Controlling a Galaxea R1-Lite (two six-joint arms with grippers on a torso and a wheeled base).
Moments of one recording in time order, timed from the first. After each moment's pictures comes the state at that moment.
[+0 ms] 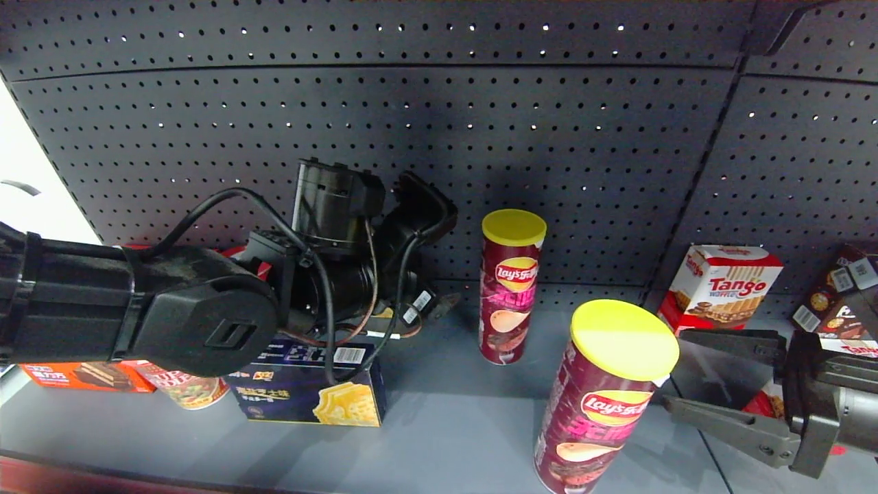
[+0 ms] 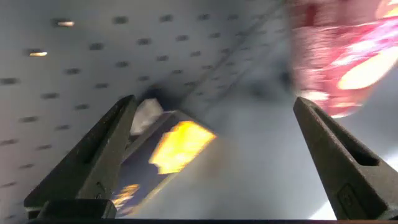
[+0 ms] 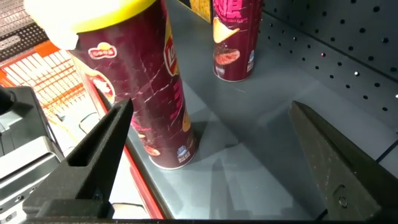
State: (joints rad) left arm -0.60 1.86 -1.18 -0.28 0.12 0.44; right arm 0.30 1.19 -0.43 -0.52 0.58 -0.13
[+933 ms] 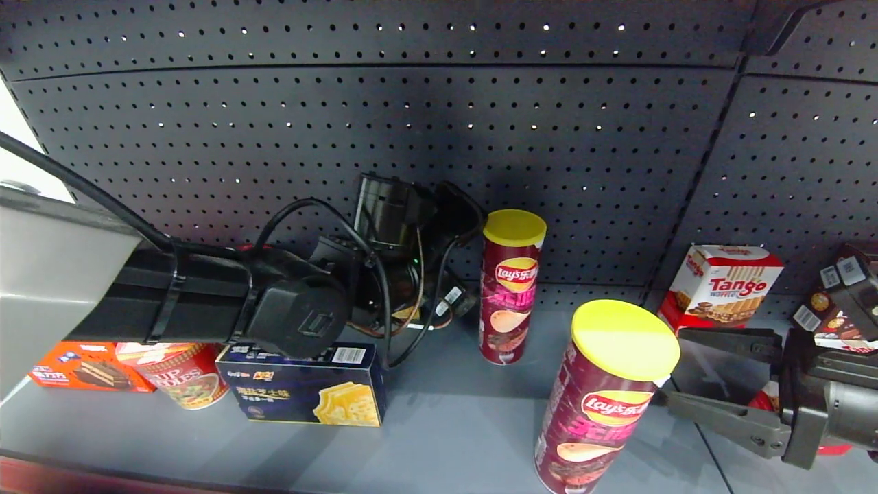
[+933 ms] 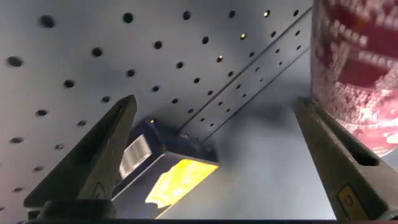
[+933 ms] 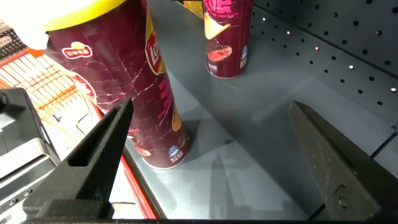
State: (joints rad) left arm -0.63 2.02 -1.32 -0.31 0.19 0.44; right arm 0.28 1.21 -0.44 -0.52 0.58 -0.13
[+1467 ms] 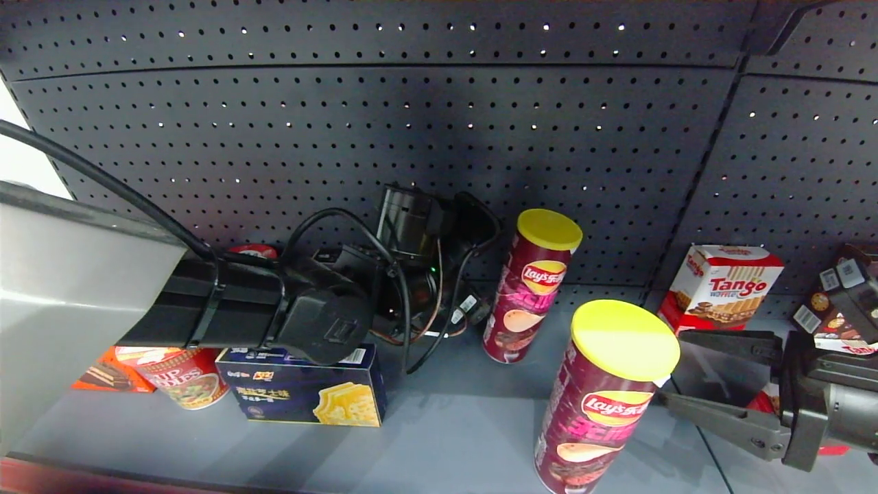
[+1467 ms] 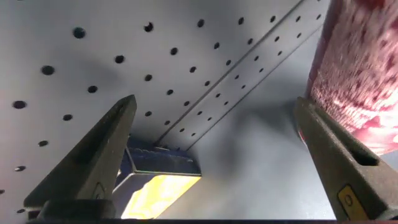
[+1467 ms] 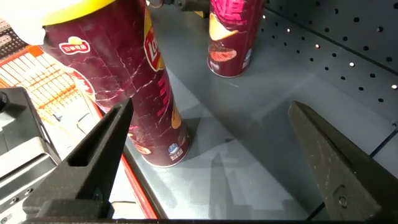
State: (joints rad) left arm -0.66 2.06 -1.35 -0.30 0.19 0.43; right arm 0.28 1.21 -0.43 -0.52 0.58 -0.13
